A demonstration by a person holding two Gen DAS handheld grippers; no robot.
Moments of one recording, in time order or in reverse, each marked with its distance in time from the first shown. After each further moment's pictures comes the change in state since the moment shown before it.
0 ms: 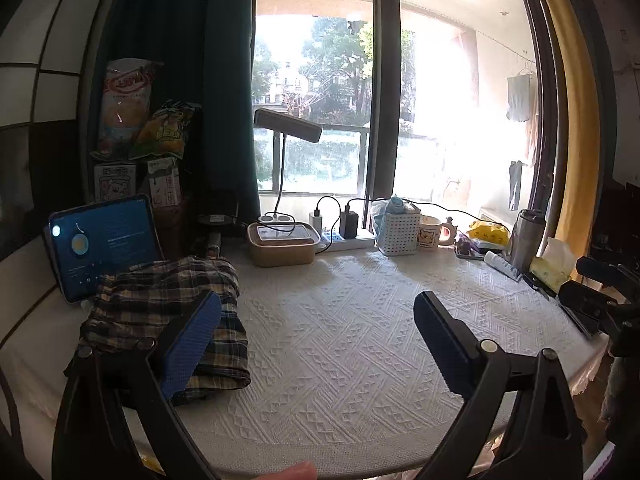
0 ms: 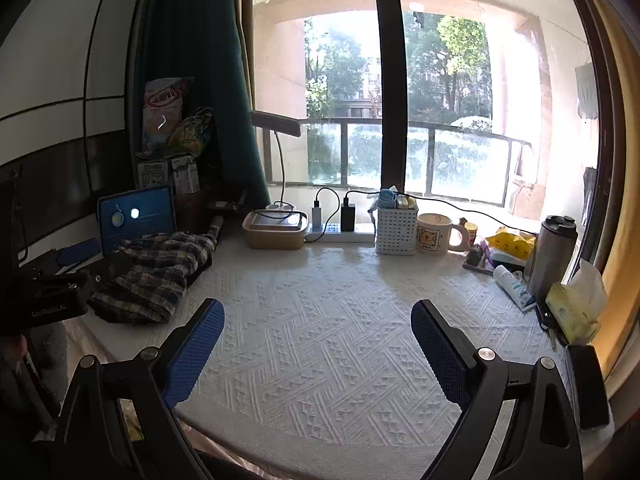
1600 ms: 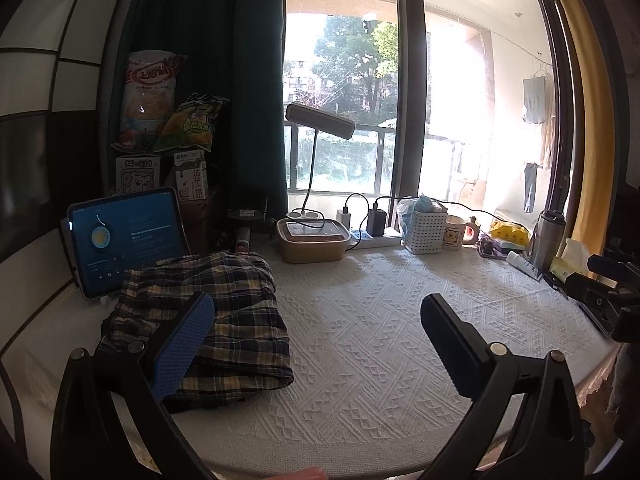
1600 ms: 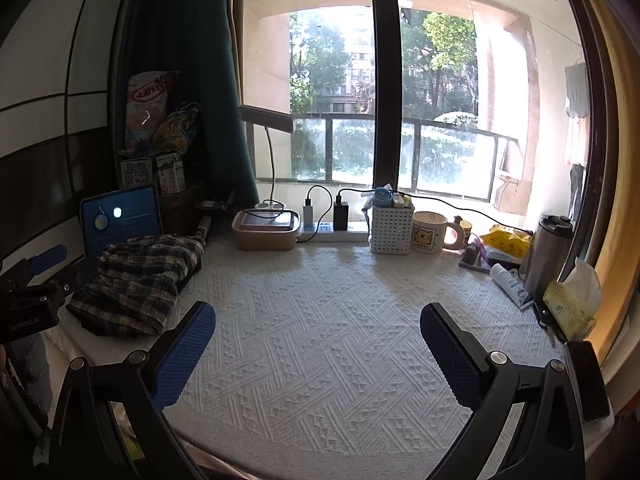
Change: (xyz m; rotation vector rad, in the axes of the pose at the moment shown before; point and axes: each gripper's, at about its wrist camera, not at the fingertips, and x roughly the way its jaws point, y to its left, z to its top) left arm 0.007 0.043 -0.011 -0.017 0.010 0.038; right arm 0.026 0.028 0.007 0.017 0.032 -0.068
